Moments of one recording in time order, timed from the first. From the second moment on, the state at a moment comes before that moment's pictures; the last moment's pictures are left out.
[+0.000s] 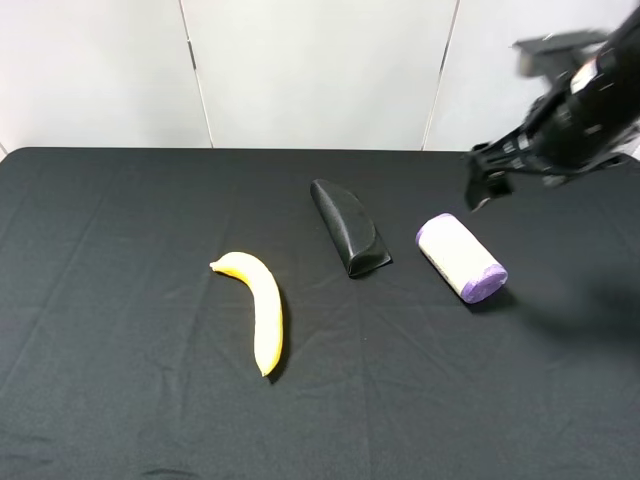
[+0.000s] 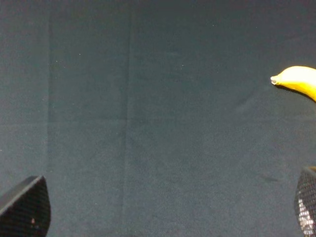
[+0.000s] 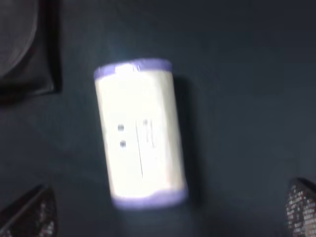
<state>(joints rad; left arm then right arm) 0.01 0.00 -0.50 0.01 1.06 -0.01 0.32 1.39 -1.04 -0.07 0.86 0.02</state>
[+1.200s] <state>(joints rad) 0.01 0.00 -0.50 0.01 1.06 -0.01 0.32 0.23 -0.55 0.02 1.04 0.02</state>
